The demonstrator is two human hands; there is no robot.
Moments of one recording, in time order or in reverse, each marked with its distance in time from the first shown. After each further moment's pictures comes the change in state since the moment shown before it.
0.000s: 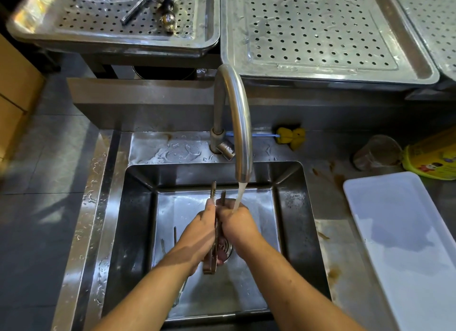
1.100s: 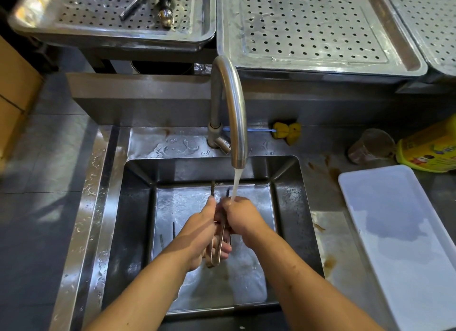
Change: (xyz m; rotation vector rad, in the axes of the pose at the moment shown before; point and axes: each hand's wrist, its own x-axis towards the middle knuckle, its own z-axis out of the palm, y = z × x) left_hand -0.014 -0.001 0.008 -0.146 -0.094 -0.075; right_hand -0.010 -0.004 -0.017 -0.026 -0.058 0.003
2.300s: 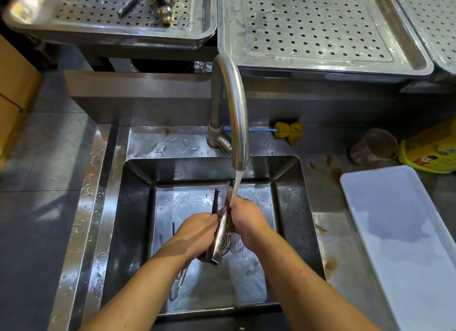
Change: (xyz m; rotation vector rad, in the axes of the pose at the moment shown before) left_hand 0.005 0.006 -0.014 0.549 0.116 0.150; right_hand 0.008 0.008 -0.001 0.190 0.015 0.083
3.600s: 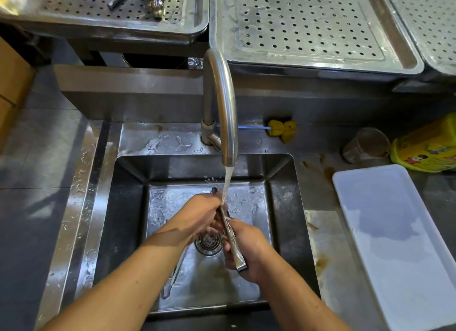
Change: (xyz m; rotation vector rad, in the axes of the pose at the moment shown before) left_hand 0.020 0.036 0.014 -0.335 -0.101 0.008; right_hand -0.051 0.028 -0.023 0.291 -0.152 0.251
